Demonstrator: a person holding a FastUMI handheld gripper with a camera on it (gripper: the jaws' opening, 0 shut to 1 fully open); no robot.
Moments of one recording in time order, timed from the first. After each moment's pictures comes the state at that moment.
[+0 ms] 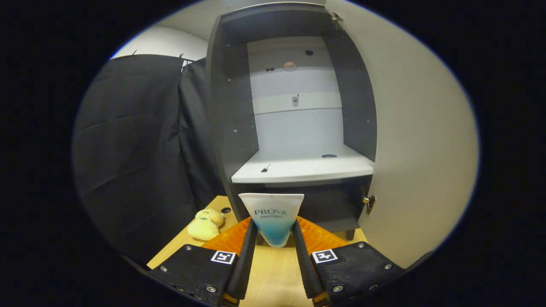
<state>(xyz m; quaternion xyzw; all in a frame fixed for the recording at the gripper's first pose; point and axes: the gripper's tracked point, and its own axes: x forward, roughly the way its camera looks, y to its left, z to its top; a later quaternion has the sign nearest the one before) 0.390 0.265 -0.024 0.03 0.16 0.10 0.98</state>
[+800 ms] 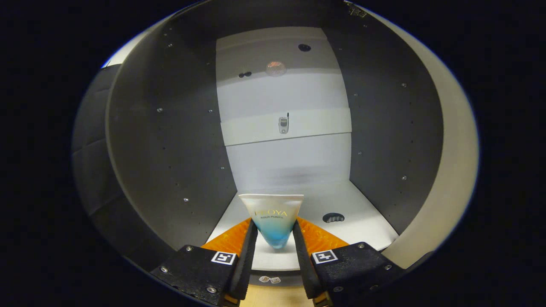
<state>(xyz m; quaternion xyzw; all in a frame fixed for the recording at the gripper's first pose) 0.581 0.254 0.030 0.03 0.18 0.06 0.98</state>
